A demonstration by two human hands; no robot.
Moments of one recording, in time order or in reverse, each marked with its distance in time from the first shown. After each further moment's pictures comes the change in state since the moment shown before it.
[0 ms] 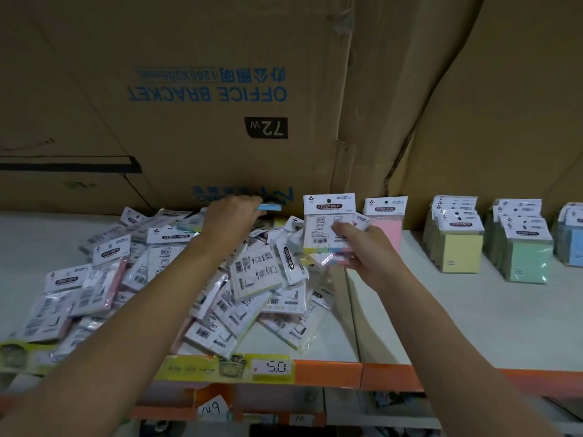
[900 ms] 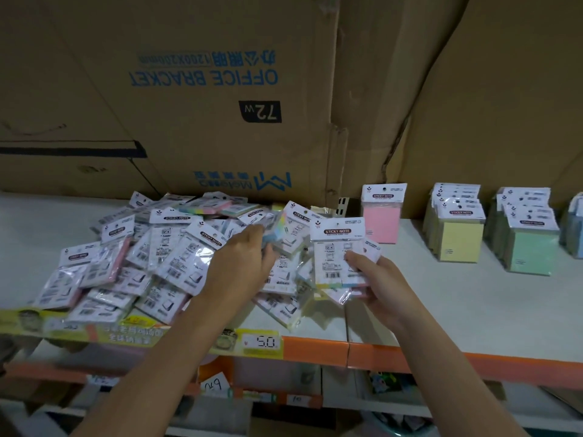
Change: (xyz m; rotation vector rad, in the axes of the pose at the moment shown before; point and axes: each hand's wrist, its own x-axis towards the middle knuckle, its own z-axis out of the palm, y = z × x) left_hand -0.100 0.073 -0.014 -0.222 0.050 -0.165; right_hand -0.046 0.050 -0.049 0.097 -0.166 0.052
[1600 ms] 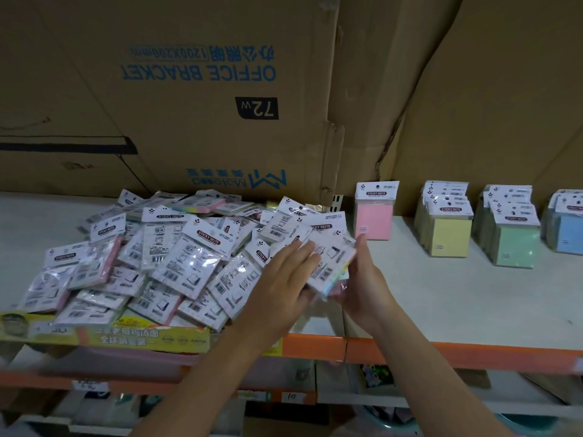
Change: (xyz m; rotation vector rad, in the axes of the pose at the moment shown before) left_hand -0.038 0.031 0.041 -0.329 0.158 0.465; right_hand -0.007 0.009 0.029 0.149 -0.077 0.008
